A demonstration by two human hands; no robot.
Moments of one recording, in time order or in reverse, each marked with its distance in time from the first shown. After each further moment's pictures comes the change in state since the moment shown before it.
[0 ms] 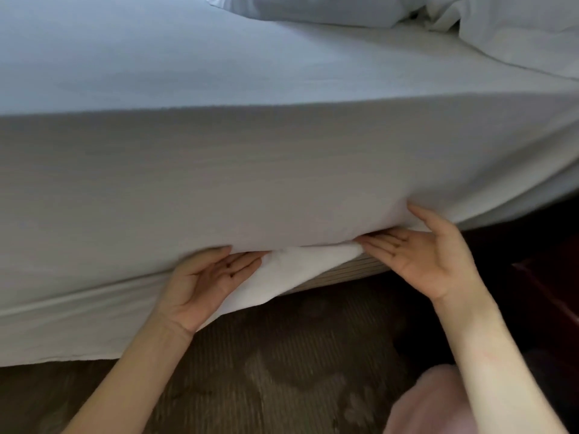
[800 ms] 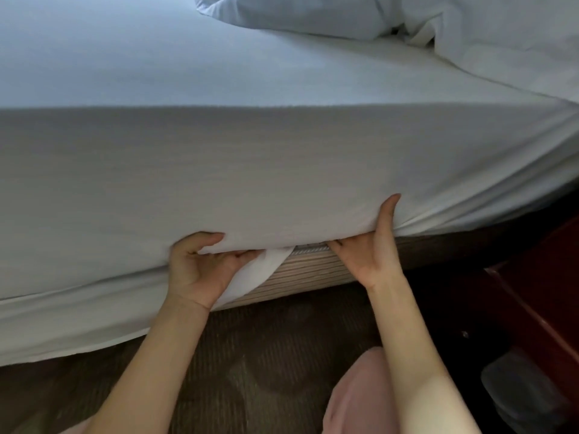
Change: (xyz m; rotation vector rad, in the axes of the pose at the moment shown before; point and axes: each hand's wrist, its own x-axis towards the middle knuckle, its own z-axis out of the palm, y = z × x) left_hand 0.027 -0.014 0.022 -0.150 -0.075 0.226; right_hand 0.033 0.029 0.017 0.011 -0.099 -0.153
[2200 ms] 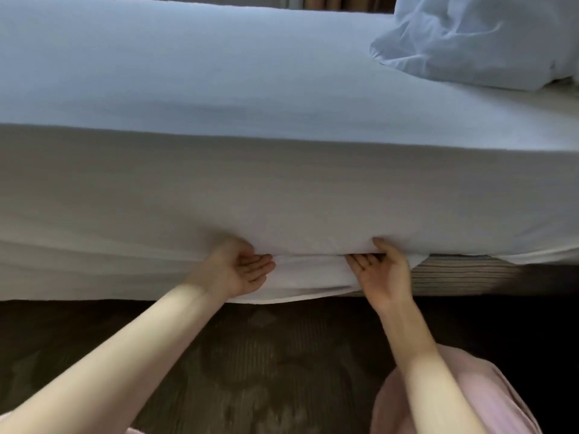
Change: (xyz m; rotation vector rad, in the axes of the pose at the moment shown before) left_hand -0.104 0.192 -0.047 0.480 0.700 -0.354; right_hand -0.062 0.164 0.121 0.010 0.100 0.086
